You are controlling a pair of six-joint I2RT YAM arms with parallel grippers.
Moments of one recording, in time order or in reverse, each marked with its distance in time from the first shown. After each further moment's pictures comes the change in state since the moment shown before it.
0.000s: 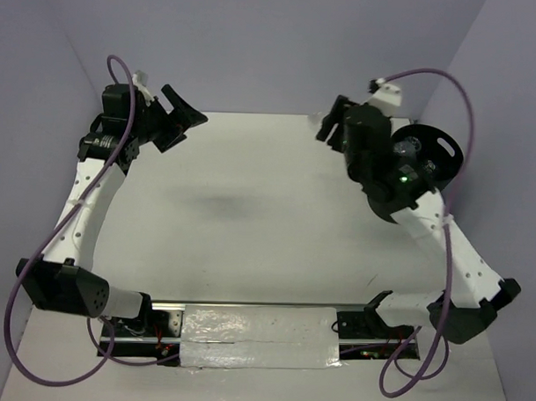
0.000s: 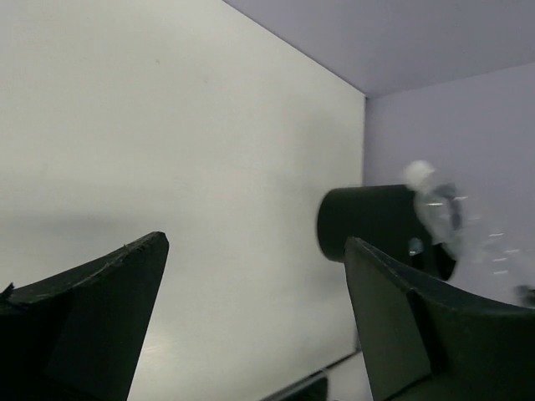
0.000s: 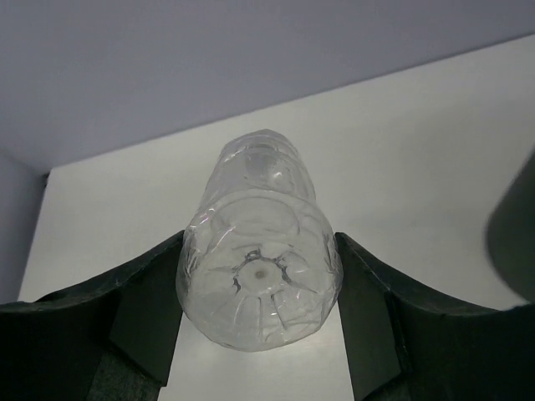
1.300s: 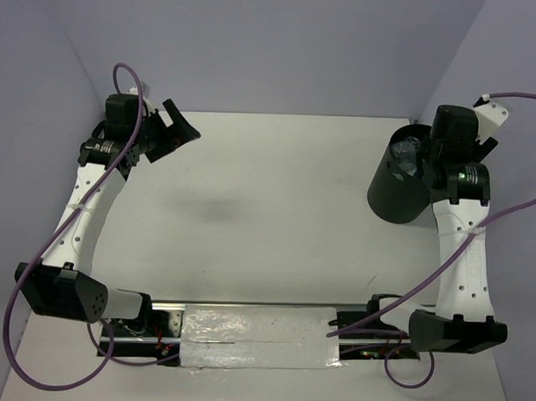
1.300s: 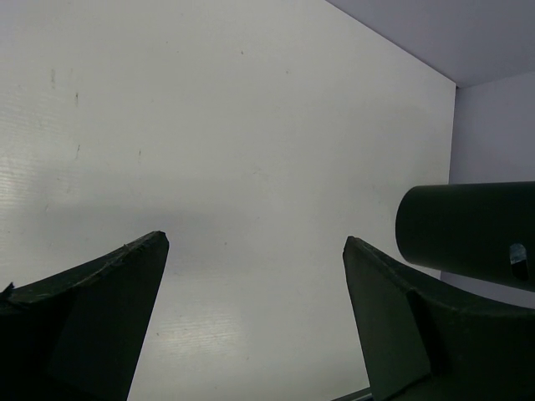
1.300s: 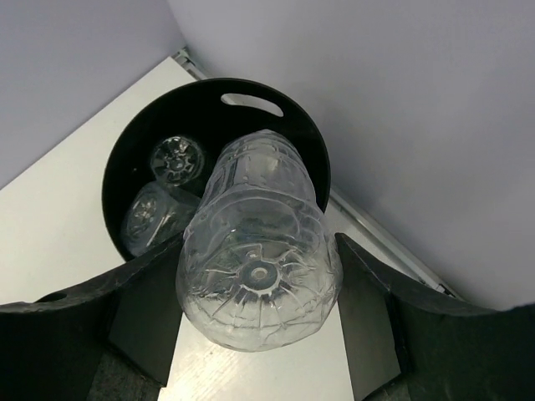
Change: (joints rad) left arm 0.000 -0.067 -0.071 -0.092 -0.151 0.199; right arm -0.738 -0.108 -0.005 -0.254 0.014 -0.164
